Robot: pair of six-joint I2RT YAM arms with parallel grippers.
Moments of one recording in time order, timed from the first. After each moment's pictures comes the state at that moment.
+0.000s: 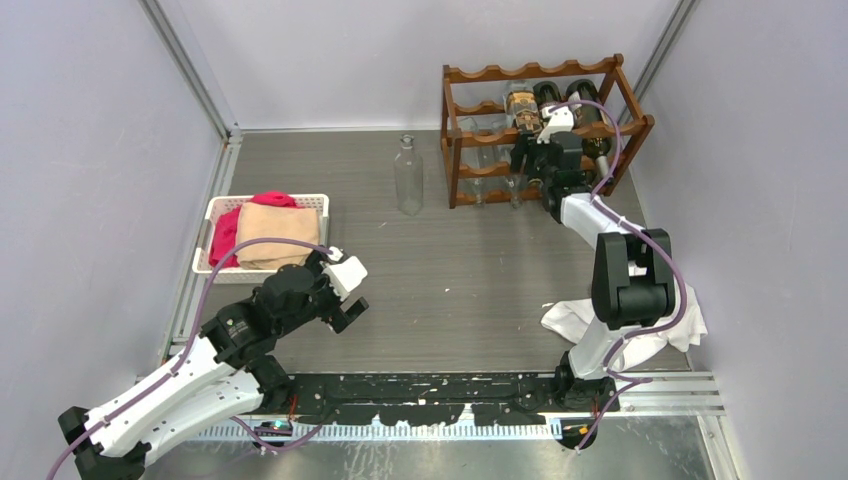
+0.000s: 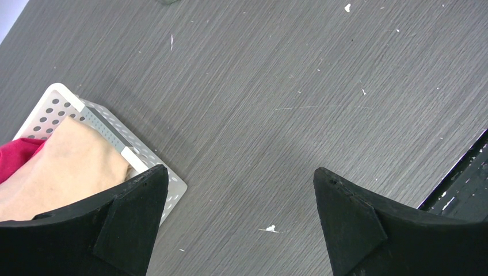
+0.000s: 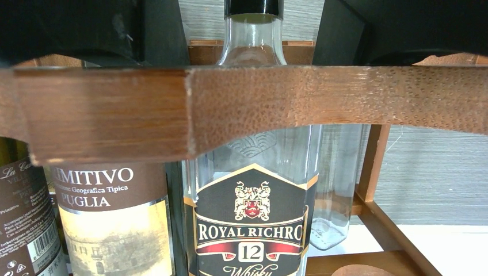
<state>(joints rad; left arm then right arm) -0.84 0.61 0.63 -0.54 -0.13 0.26 0.07 1.72 1.12 0.34 -0.02 0.07</state>
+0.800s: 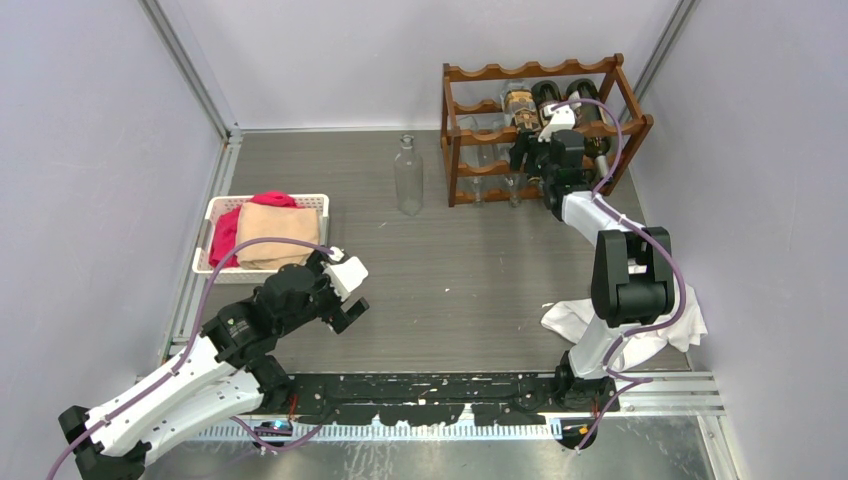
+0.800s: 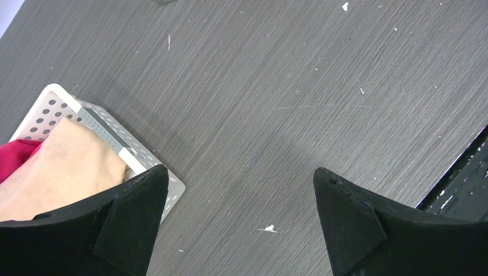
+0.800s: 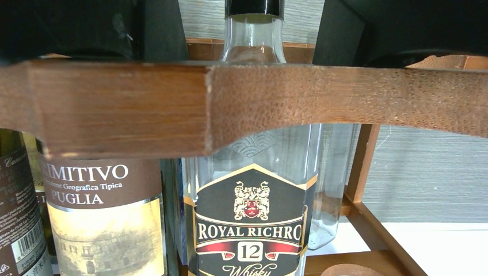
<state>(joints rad) -0.84 0.61 0.63 -0.54 -0.13 0.26 0.07 1.74 1.14 0.34 -0.08 0.09</state>
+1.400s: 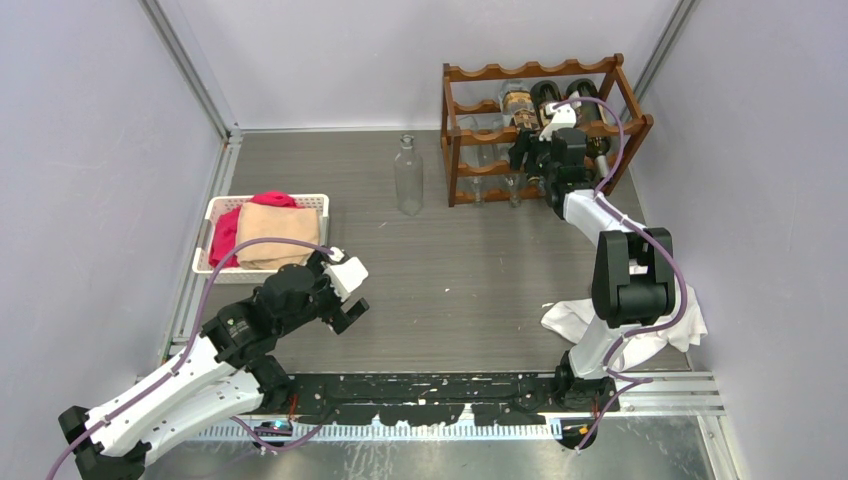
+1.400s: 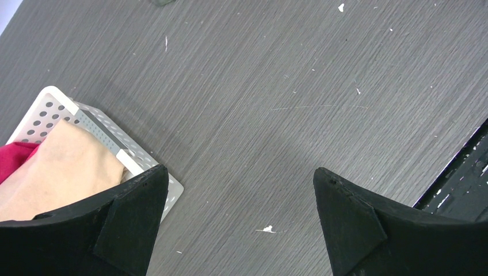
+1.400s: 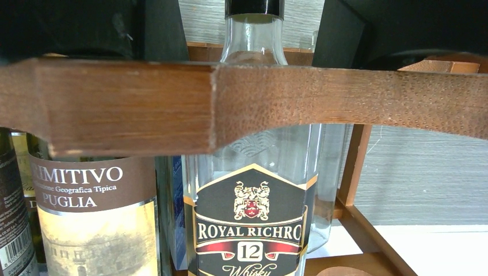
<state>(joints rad) -0.84 0.61 0.63 -0.54 -0.12 0.26 0.06 1.73 1.15 0.30 -0.11 0.12</state>
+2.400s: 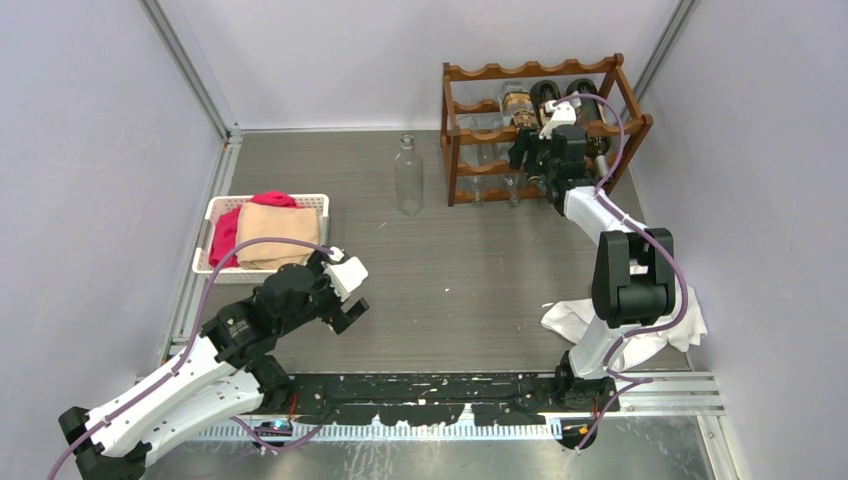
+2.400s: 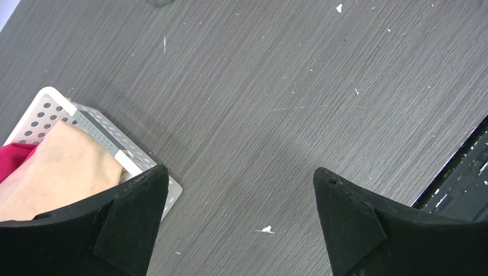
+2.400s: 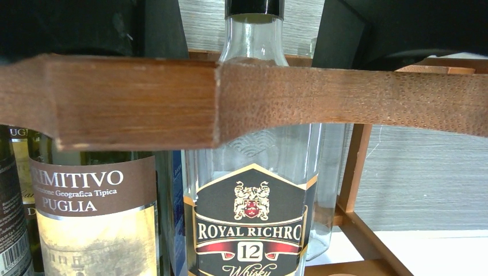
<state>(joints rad) -0.84 0.61 0.63 -0.54 -0.10 0.27 0.06 1.73 1.19 0.23 -0.11 0.12</state>
